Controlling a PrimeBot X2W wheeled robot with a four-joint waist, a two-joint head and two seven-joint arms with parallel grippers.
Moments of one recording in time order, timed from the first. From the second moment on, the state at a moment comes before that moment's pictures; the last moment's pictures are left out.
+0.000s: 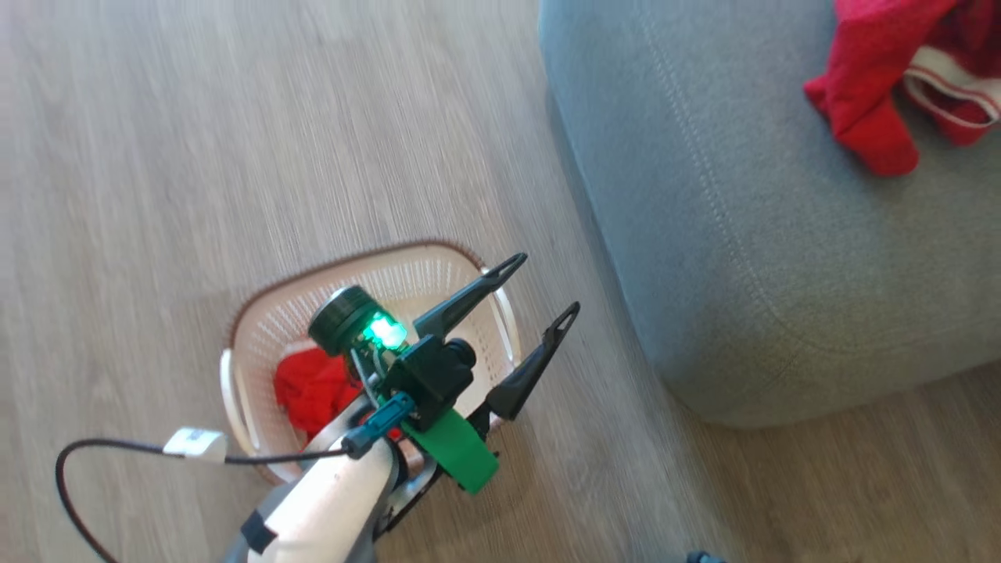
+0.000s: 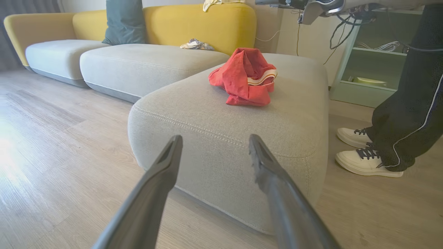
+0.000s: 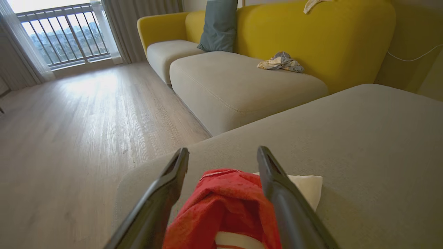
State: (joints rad) left arm -0.36 0.13 -0.62 0.12 -0.12 -0.13 -0.26; right arm -1.11 -0.44 0.00 1.09 0.47 0.13 -0.12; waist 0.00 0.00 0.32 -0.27
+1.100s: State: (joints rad) left arm -0.11 0.06 -0.21 0.04 -0.14 0.01 -0.26; right arm -0.25 -0.32 0.17 0.20 0.71 0.13 -0.25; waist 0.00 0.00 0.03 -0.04
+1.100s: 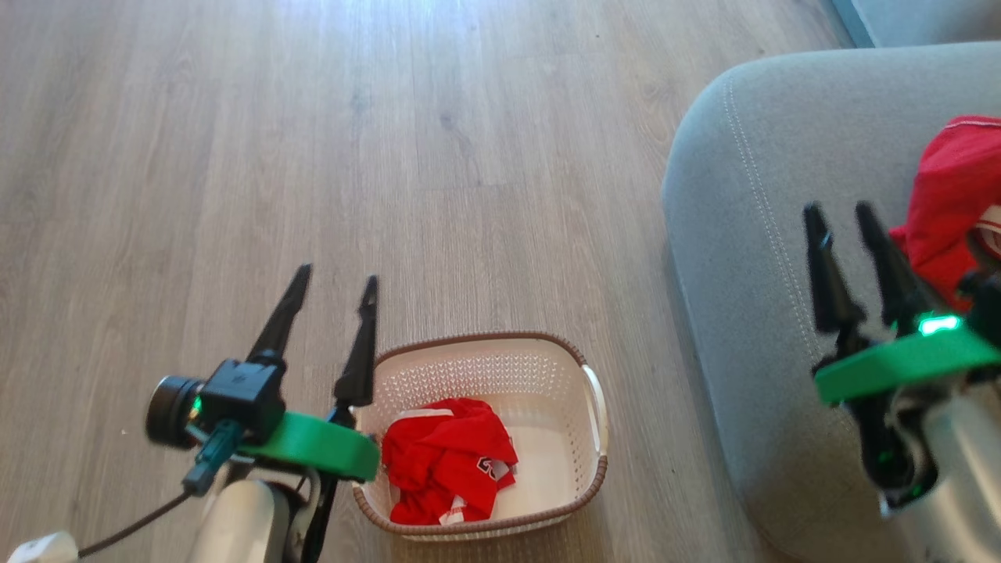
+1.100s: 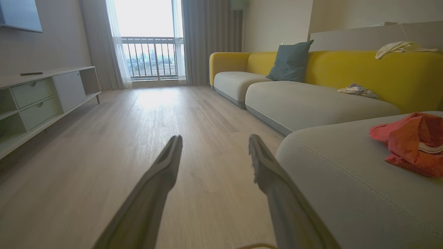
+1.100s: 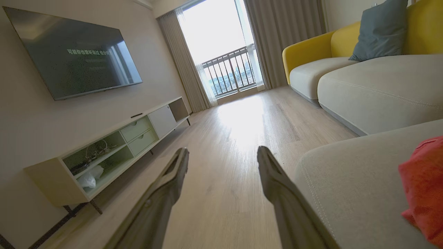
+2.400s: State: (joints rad) left arm -0.04 0.05 -0.19 0.18 -0.17 0.10 -0.26; right arm -0.03 -0.10 -0.02 0.25 0.43 0.13 -0.25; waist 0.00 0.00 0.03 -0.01
